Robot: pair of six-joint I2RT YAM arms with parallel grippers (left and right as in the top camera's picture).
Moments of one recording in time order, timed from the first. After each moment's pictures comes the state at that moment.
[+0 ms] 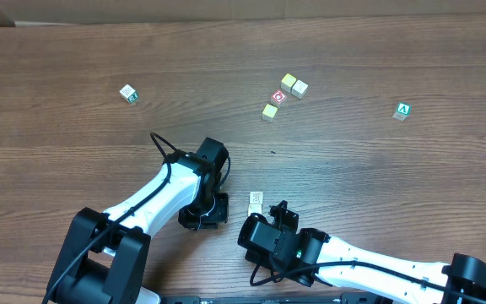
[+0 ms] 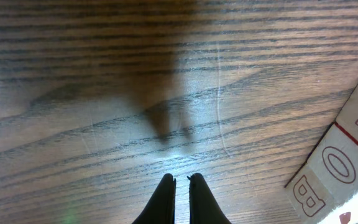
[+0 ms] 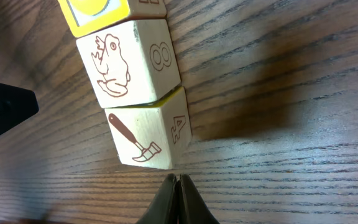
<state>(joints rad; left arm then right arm) -0.44 1.65 0.88 -0.94 0.18 -0.41 1.15 1.47 0.72 -0.46 -0.01 1.51</state>
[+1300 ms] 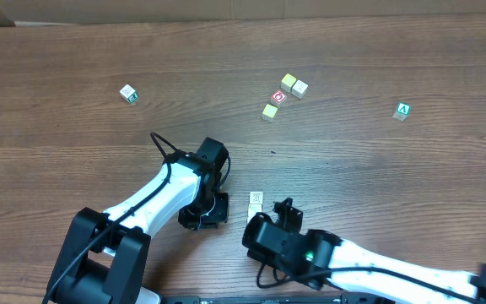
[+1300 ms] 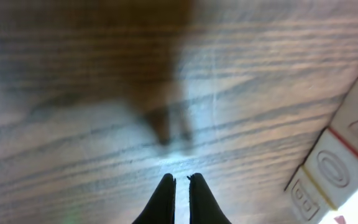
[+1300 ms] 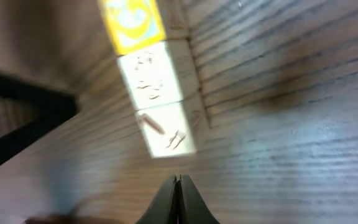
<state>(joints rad) -0.44 1.65 0.88 -0.92 0.18 -0.41 1.16 1.34 0.72 -0.51 0.04 1.52</state>
